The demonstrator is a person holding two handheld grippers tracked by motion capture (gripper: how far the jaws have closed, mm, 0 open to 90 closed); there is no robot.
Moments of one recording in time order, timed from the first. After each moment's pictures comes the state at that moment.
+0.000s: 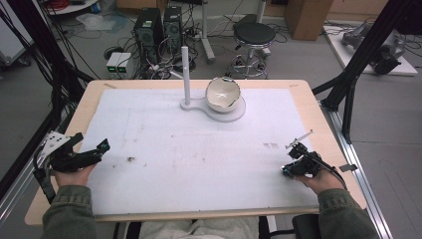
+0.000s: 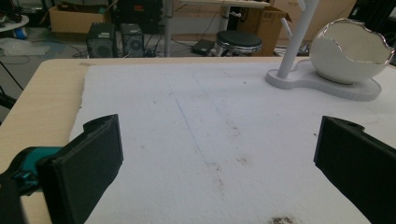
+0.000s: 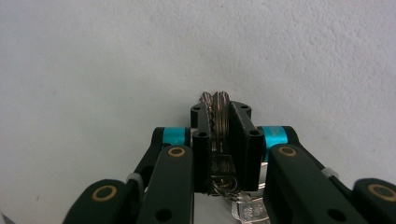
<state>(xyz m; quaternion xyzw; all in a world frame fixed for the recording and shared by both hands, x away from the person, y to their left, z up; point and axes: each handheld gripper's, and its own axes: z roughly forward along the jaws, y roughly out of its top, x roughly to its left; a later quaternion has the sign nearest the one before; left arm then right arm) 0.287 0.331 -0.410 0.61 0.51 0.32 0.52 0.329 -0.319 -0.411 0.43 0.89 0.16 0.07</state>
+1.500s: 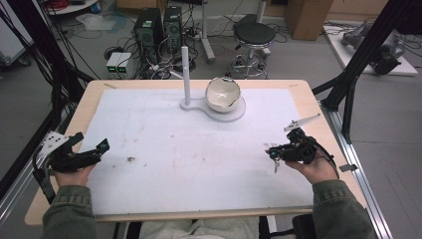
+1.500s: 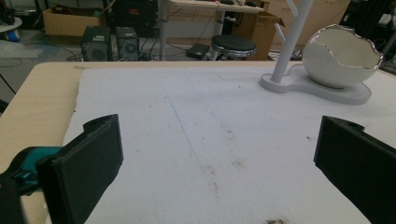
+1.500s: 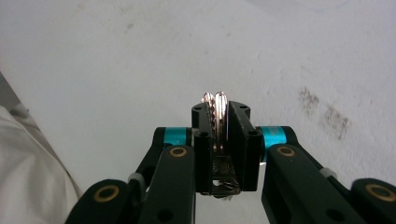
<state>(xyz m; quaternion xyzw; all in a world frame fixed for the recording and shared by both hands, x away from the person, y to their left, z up) 0.286 0.332 -0.410 0.61 0.50 0.32 0.53 0.333 -0.290 -0.350 0.38 0.86 0.33 0.04</state>
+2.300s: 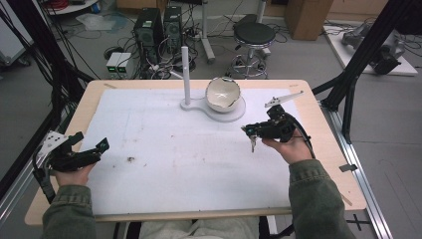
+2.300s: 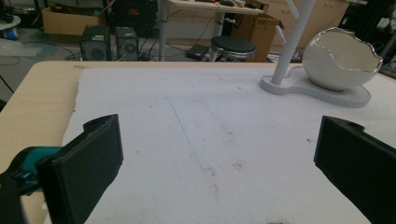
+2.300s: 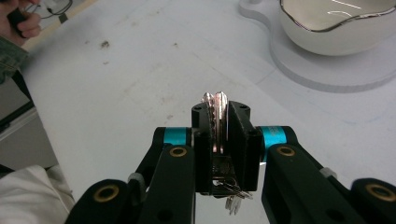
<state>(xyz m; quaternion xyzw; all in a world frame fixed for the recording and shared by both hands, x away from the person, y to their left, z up) 0.288 0.334 -0.411 0.60 0.50 0.31 0.54 0.369 -0.231 -0.313 0.35 0.84 0.41 0.04</state>
